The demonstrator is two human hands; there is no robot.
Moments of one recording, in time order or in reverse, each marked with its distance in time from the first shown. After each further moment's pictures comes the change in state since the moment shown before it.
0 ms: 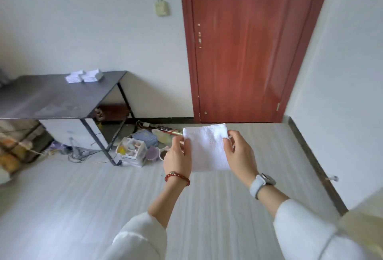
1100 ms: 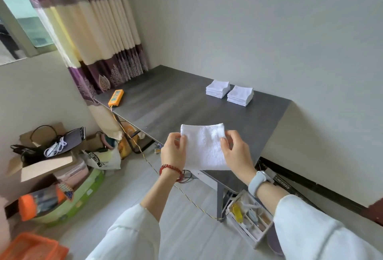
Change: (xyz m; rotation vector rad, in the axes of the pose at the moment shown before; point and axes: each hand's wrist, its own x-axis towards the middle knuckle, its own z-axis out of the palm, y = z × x) left_hand 0.678 -0.454 -0.399 -0.052 0.466 -0.382; right_hand 0.343 -0.414 0.804 0.308 -0.579 -0.226
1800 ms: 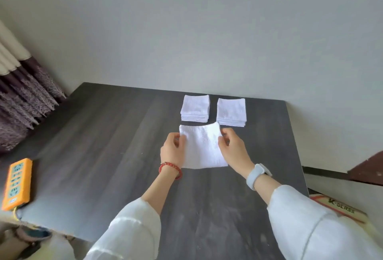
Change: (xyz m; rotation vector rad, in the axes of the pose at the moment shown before) left_hand 0.422 -0.041 0.175 0.027 -0.518 -0.002; right_hand 0.352 0.071 0.146 -0.085 0.199 0.400
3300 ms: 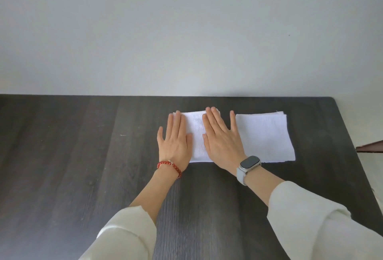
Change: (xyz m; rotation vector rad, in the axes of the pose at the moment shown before) left_hand 0.321 -0.063 0.138 0.772 -0.340 0.516; right_hand 0.302 0.094 0.126 -1.107 -0.090 -0.209
